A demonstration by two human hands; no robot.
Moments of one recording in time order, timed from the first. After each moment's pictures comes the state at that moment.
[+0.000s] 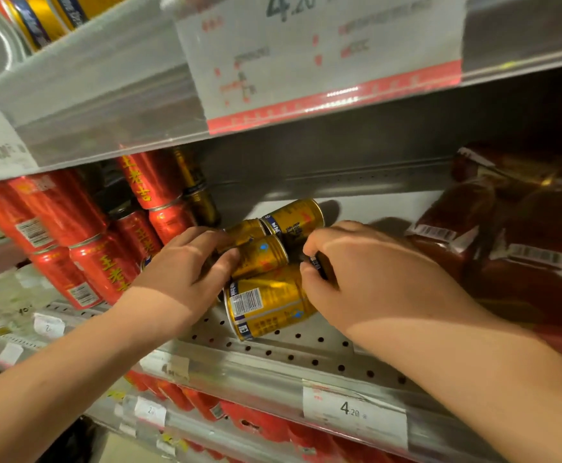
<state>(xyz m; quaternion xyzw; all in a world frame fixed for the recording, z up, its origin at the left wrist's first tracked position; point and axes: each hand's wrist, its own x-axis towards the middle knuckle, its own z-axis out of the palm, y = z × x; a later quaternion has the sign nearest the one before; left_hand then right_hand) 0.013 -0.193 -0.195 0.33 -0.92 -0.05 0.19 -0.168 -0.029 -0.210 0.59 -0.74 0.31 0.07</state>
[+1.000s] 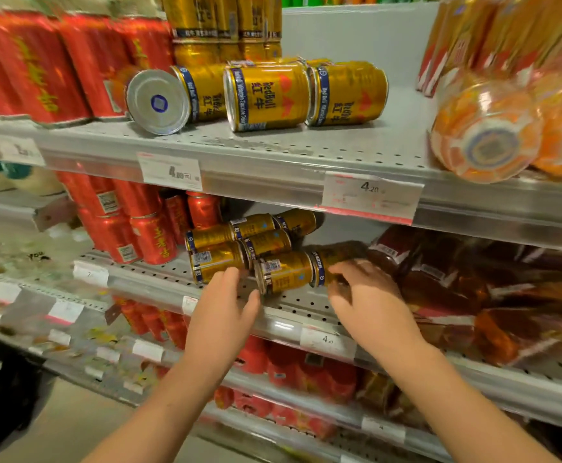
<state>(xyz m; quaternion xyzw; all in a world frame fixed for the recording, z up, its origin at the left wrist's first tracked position) 0.061 -0.104 -0.224 0.41 -0.85 -0.18 0.29 -0.128 0.029 -0.190 0.49 -0.83 0.24 -0.01</state>
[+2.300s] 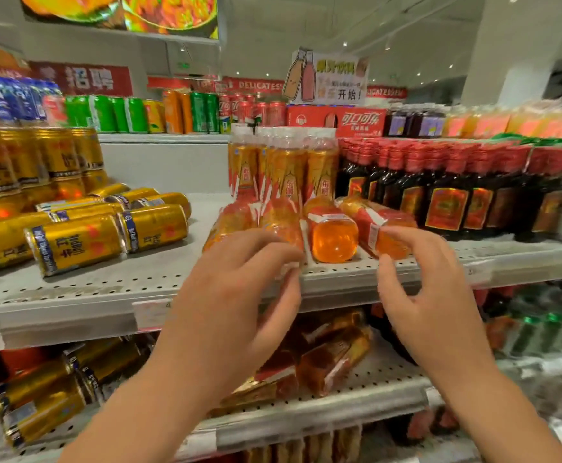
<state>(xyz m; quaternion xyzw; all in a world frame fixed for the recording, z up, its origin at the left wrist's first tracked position) -0.034 0.060 0.019 -0.07 -0.89 -0.13 0.42 -0.166 0.255 -0.008 0.32 -0.78 0.43 0.32</state>
